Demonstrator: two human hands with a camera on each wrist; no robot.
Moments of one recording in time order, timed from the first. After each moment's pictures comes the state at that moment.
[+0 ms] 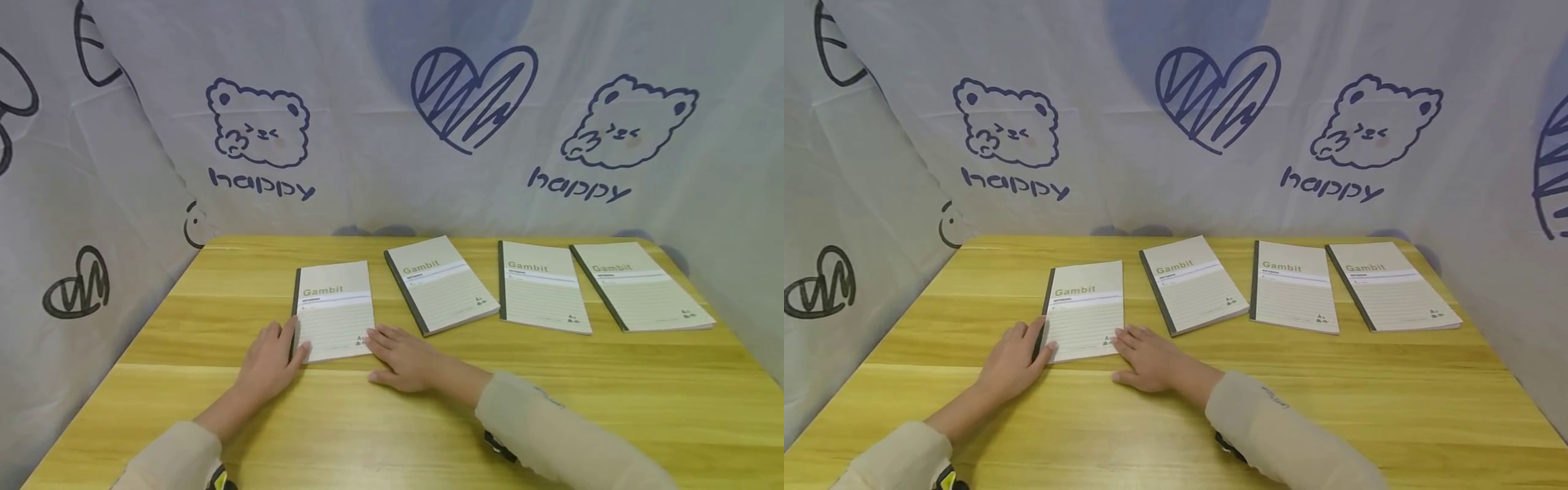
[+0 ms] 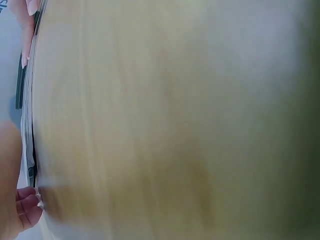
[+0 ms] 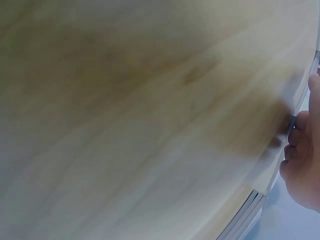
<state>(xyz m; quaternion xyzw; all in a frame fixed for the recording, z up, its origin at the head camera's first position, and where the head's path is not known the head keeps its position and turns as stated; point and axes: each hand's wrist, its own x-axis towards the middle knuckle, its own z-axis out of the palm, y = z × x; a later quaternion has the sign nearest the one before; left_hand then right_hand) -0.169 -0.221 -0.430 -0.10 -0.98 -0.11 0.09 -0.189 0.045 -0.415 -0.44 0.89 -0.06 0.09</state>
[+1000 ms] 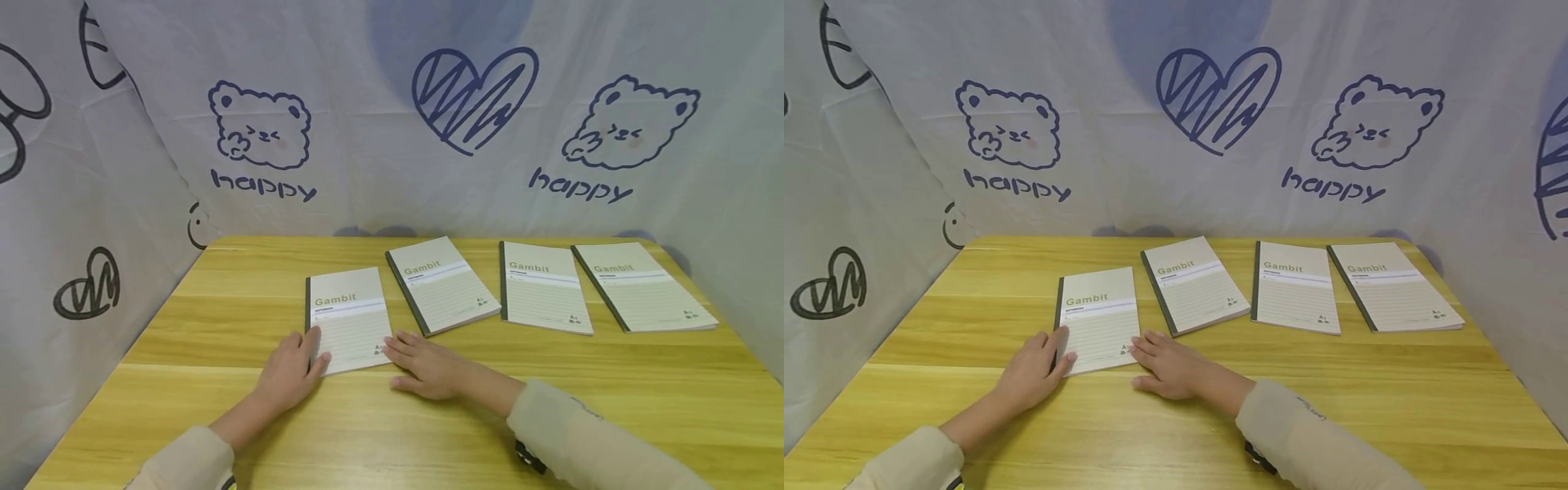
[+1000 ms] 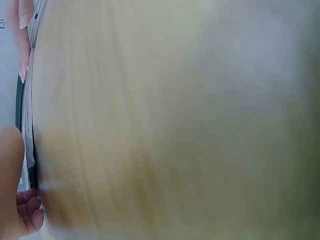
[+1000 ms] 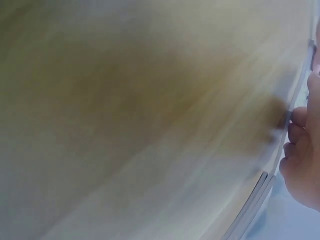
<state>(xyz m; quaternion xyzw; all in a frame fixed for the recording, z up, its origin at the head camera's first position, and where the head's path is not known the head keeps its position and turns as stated) -0.157 -0.196 -0.431 -0.13 -0.98 -0.14 0.07 -0.177 0.076 -0.411 -0.44 0.89 -0.09 0.10</state>
